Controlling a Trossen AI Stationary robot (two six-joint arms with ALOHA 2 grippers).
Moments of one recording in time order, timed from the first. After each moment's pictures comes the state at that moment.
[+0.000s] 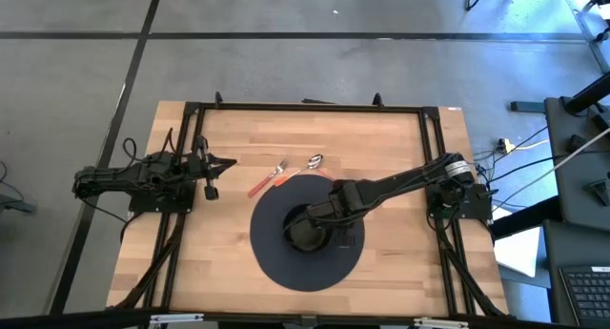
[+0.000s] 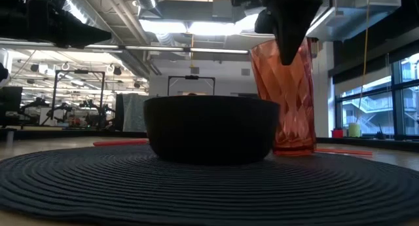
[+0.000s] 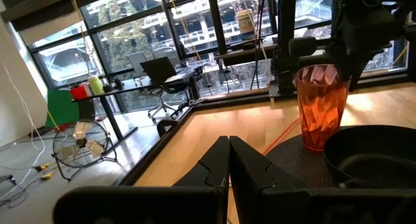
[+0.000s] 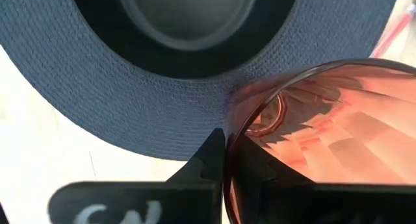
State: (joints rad) left arm 0.02 0.00 0.12 -0.08 -0.27 0.23; right arm 0.28 1.95 1.79 -1.33 0.09 0.30
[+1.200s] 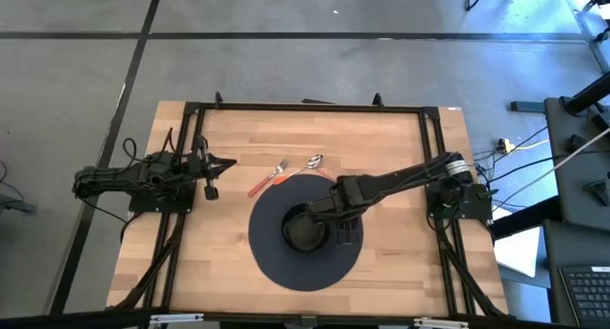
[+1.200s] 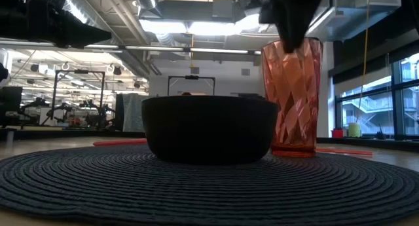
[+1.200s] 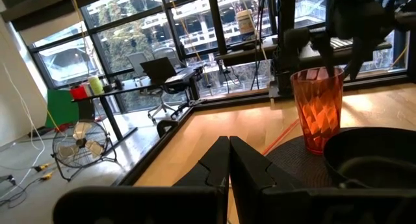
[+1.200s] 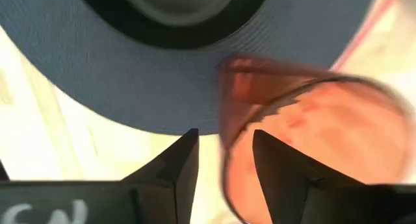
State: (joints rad) left arm 0.02 0.00 0.12 -0.08 -0.27 0.23; right arm 0.27 1.95 1.88 -1.47 0.09 0.30
